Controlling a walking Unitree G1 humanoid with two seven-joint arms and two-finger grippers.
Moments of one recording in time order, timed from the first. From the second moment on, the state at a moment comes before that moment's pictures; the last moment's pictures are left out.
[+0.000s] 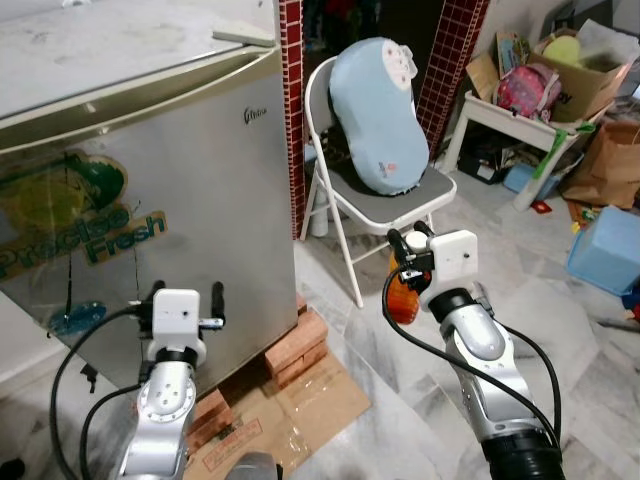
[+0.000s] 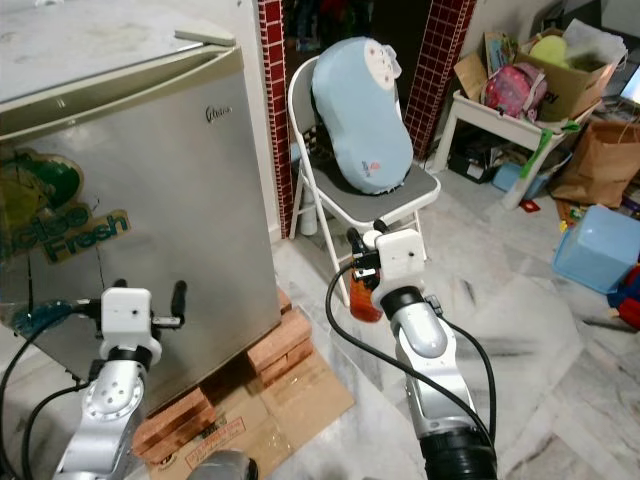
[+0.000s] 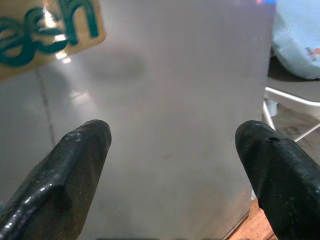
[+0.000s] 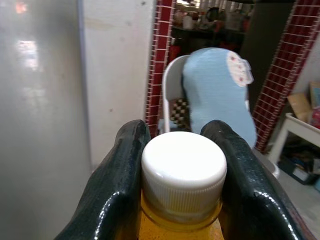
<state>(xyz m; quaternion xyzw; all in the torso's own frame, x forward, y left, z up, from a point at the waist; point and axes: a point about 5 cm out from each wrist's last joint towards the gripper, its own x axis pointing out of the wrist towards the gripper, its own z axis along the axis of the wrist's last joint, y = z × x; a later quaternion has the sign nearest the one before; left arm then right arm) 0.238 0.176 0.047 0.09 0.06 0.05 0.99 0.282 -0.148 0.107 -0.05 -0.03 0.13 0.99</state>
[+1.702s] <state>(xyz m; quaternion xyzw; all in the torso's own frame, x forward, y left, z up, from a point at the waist) 0.248 0.193 0.048 0.10 0.06 0.07 0.99 0.286 -0.137 0.113 -0.06 -0.05 0.14 0.99</state>
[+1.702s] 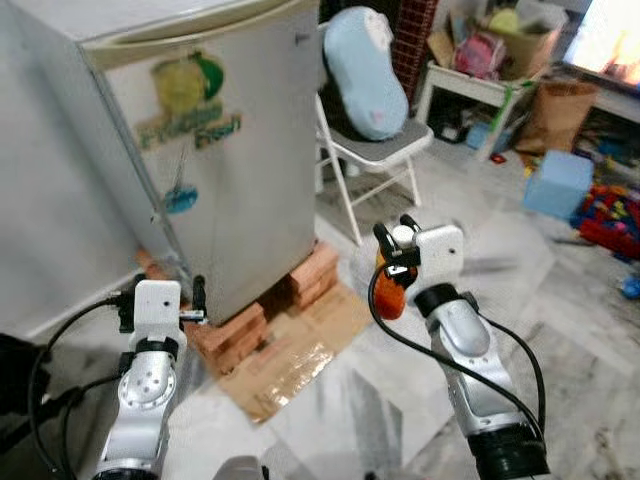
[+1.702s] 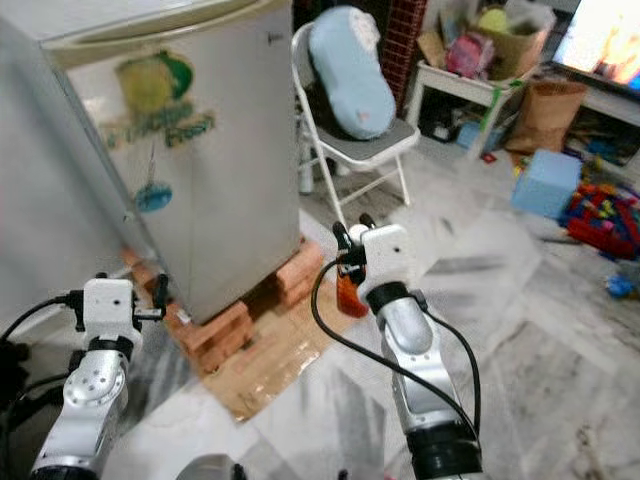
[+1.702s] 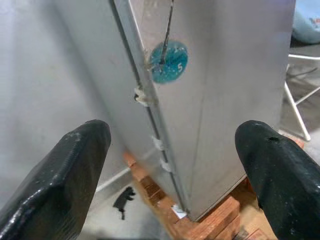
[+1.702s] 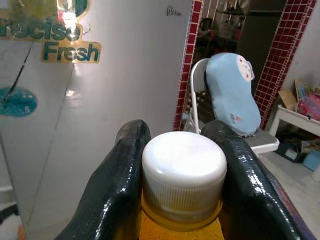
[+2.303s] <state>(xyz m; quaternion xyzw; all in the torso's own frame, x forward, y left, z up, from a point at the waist) 0.252 0.172 0.049 0.07 0.05 0.01 1.00 0.285 -0.150 0.110 -0.08 -0.04 0.12 0.99</state>
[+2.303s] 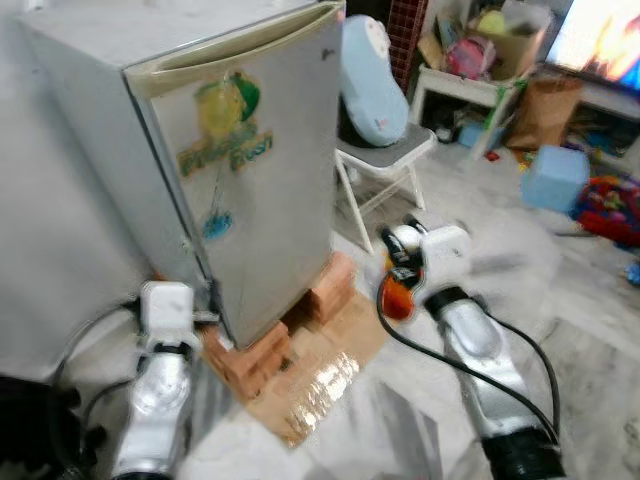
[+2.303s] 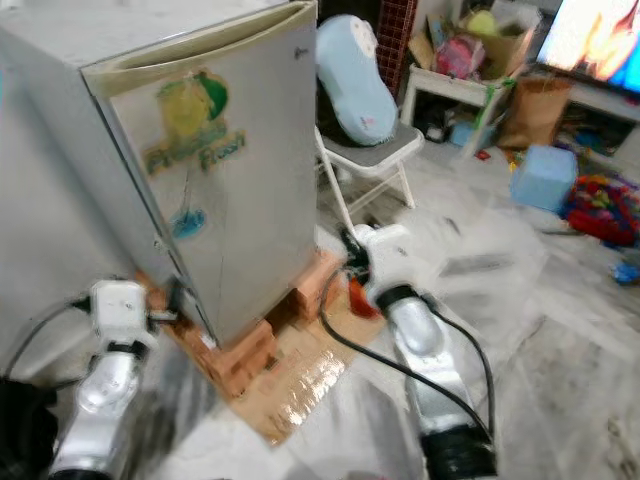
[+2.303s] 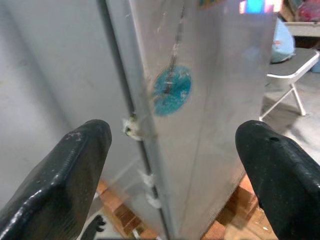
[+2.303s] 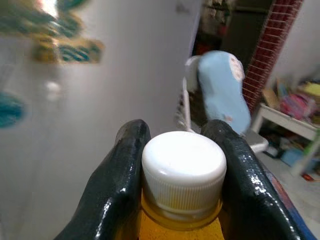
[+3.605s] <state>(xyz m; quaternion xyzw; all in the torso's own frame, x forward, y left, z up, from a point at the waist) 0.284 0.175 0.057 0.04 0.04 -0.02 1.00 0.288 -0.138 0.110 -0.08 -0.04 0.16 0.98</state>
